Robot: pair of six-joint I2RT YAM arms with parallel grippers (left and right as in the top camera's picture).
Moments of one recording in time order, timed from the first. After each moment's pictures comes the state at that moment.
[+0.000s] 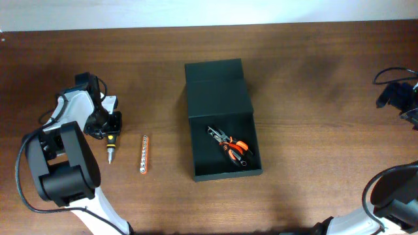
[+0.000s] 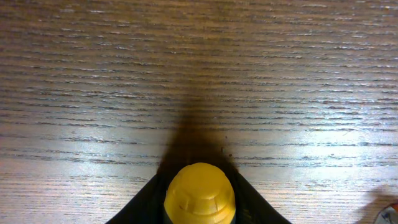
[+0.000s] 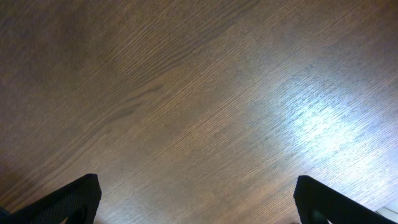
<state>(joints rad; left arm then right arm) 0.25 2.03 1.35 -0.90 -0.02 0.20 -0.57 1.81 1.79 -1.38 0.03 0.13</state>
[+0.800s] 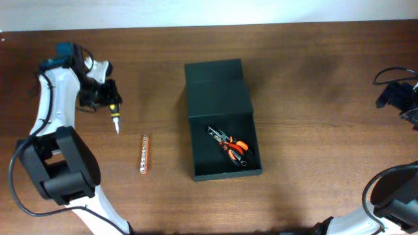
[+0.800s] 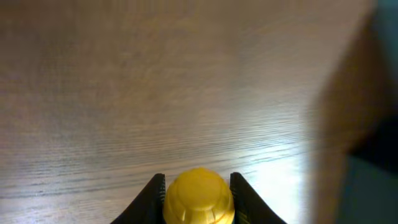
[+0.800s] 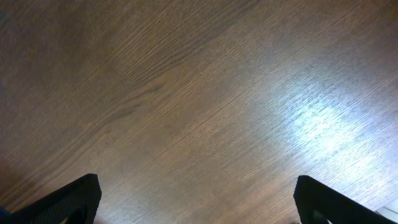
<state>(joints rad) 0.25 2.04 1.75 -1.14 0.28 0.20 -0.57 1.81 1.79 -1.38 0.03 0.13</state>
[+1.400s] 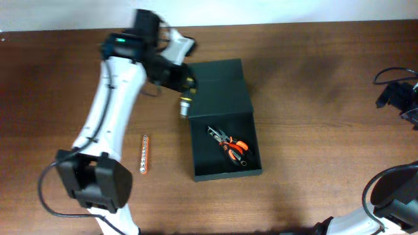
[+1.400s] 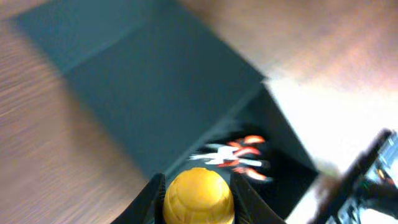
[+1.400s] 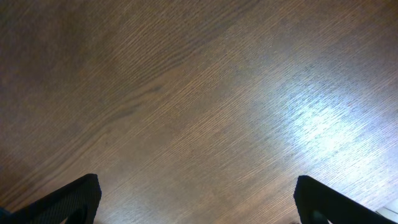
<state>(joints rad) -0.23 1.95 1.95 -1.24 0.50 0.20 -0.57 1.81 1.79 -1.38 0.03 0.13</state>
